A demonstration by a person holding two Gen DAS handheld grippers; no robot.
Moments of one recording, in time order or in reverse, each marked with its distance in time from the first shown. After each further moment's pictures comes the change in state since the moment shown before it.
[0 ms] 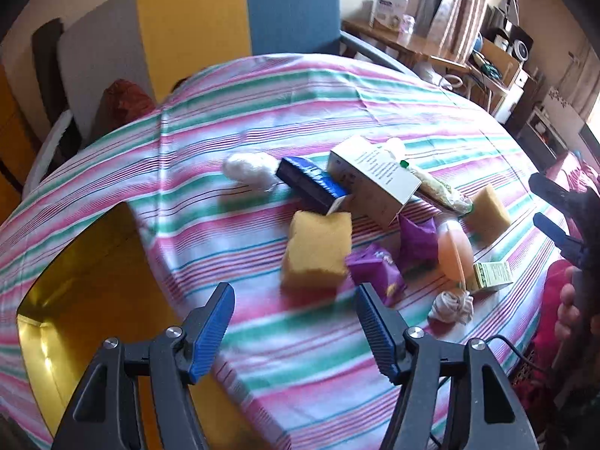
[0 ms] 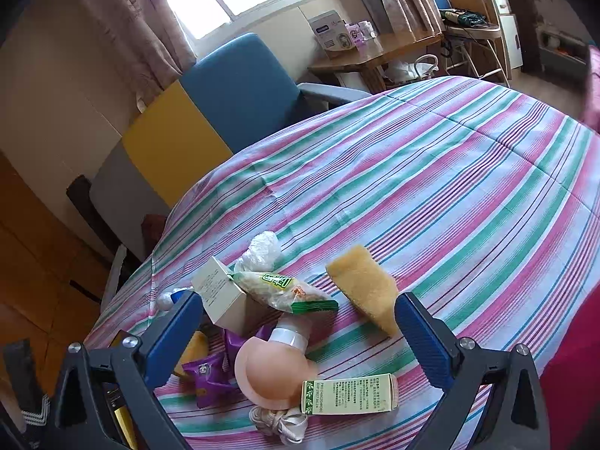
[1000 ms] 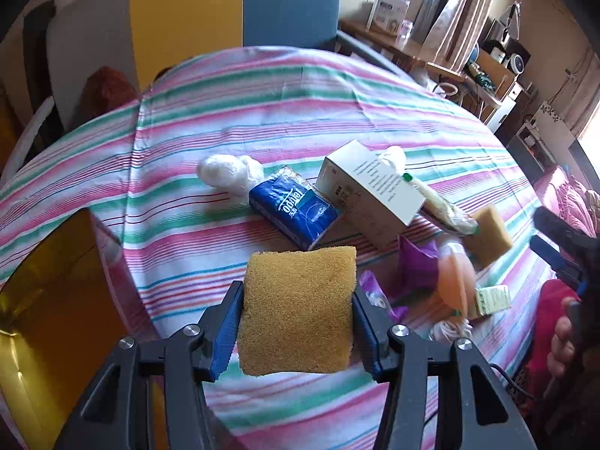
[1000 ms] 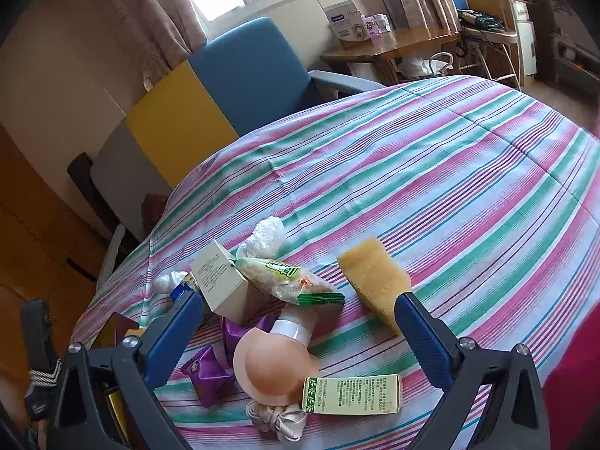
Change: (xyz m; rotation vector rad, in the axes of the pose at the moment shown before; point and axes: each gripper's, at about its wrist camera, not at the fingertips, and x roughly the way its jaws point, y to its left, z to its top) left arm 0.017 0.009 0.001 -0.045 -0.021 -0.081; right arm 0.012 0.008 -0.003 -0.075 0.055 -0.003
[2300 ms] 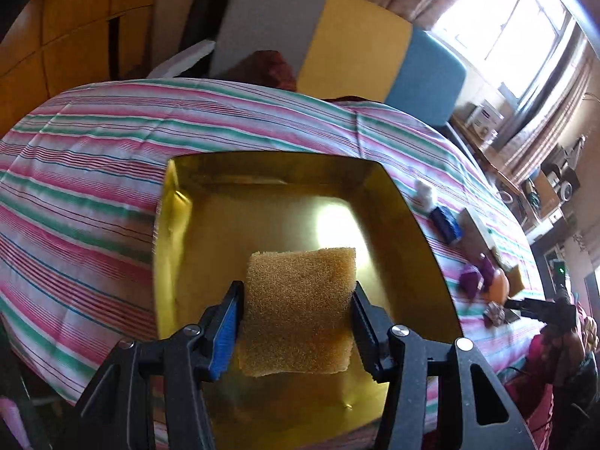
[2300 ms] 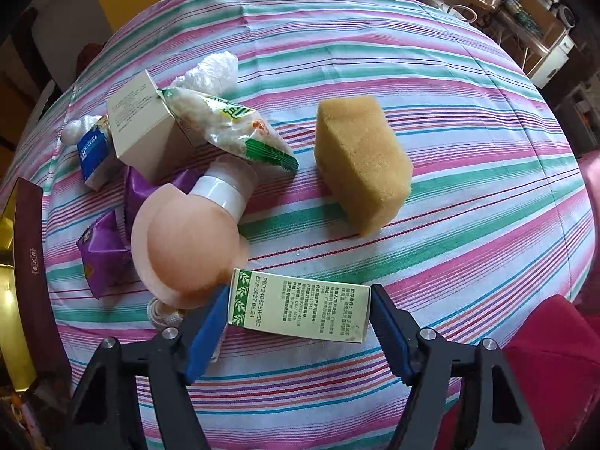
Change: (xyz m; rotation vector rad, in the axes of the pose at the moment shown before) left arm -0.137 0.221 -0.149 -0.438 -0.160 0.095; right arm 0.052 -0.007 -0.035 -0.237 0.488 -0.333
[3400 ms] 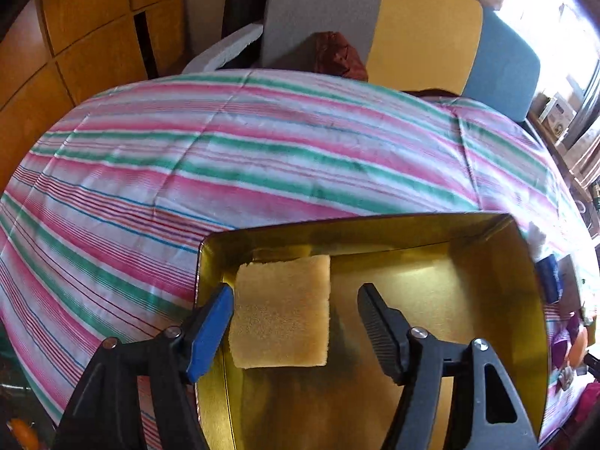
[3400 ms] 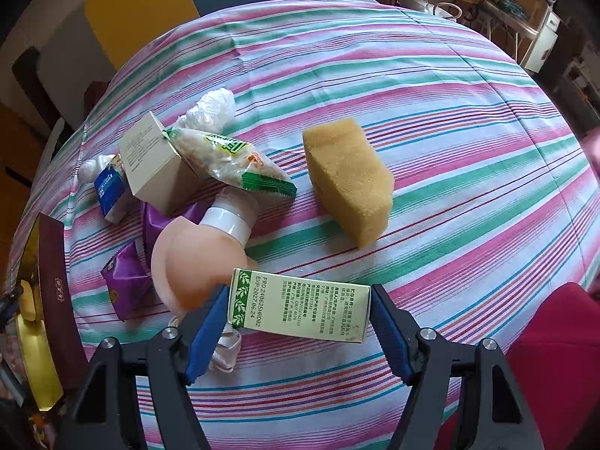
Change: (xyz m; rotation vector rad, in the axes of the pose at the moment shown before) left arm 0.091 0.042 0.081 -0.002 0.056 0.243; right arm -0.016 -0.005 -0.005 0.085 -0.084 0.082
